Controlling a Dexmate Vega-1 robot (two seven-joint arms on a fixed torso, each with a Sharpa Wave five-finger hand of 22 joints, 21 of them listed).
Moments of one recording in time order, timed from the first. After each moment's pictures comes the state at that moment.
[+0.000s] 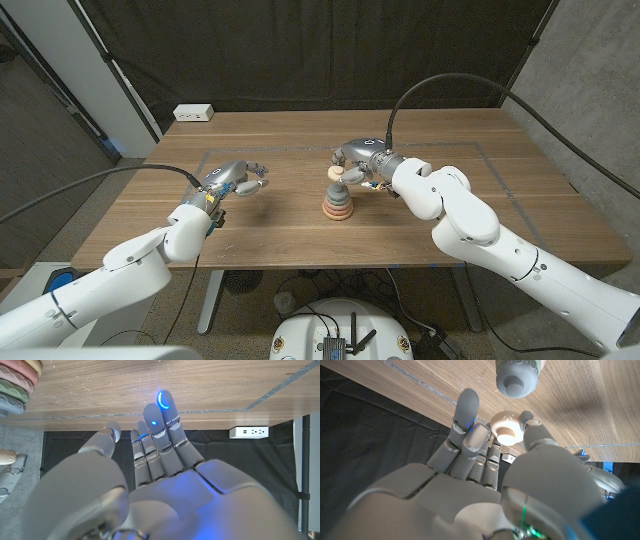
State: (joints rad) left arm 1.35 1.06 0.25 -2.17 0.26 0.38 0.35; left_hand 0.69 0.06 0.60 -0.18 0.28 0.64 0.01 0.20 0.23 0.70 -0.11 0.22 0.55 0.97 -0.14 1.48 0.41 0.76 -0.08 1.43 0.18; right arm -0.83 -0.73 -0.74 -2.32 -0.97 -0.50 0.53; right_hand 0.93 0.00 0.49 -0.20 0.32 0.67 -0.05 0.30 0.27 0.75 -0.06 0.23 0.70 1.22 -0.22 1.48 1.22 1.15 -0.22 1.39 0.21
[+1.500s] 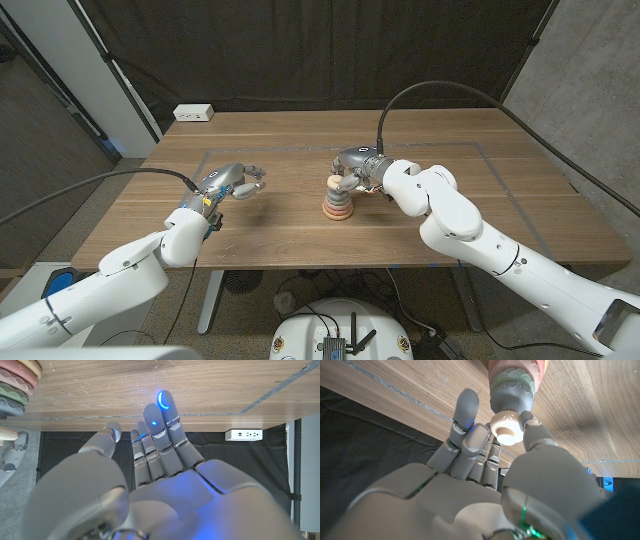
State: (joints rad) left arm 1.39 1.05 0.22 -2.18 0.25 0.38 0.35; left_hand 0.69 0.06 0.61 -0.18 0.28 0.64 0.01 0.20 0.23 0.70 -0.11 0.22 0.56 0.97 -0.14 1.49 0.41 0.76 -0.08 1.43 0.18; right arm -0.80 -0.68 -0.78 -2.25 -1.00 -0.51 0.62; right_hand 0.92 0.01 0.49 -0.21 0.31 0.67 -0.04 0.30 0.27 0.76 -0.06 0.22 0.71 1.21 -0.21 1.49 1.22 1.15 -0.22 1.40 0.20
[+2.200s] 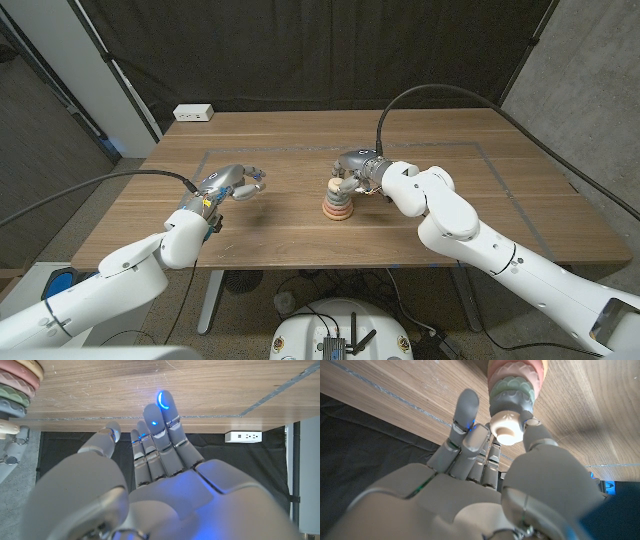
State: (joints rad) left arm 1.39 1.05 0.22 -2.18 0.25 0.38 0.35; left_hand 0.68 0.05 0.62 -0.17 0.28 0.64 0.01 0.20 0.23 0.70 -0.11 0.22 0.56 0.97 -0.14 1.49 0.41 0.76 -0.08 1.44 0.18; right arm -0.79 -0.67 -0.79 -2.23 -1.00 -0.51 0.62; right_hand 0.92 0.01 0.50 -0.21 0.32 0.68 -0.04 0.29 0.27 0.76 -0.06 0.21 0.71 1.21 -0.22 1.50 1.22 1.14 -0.22 1.40 0.20
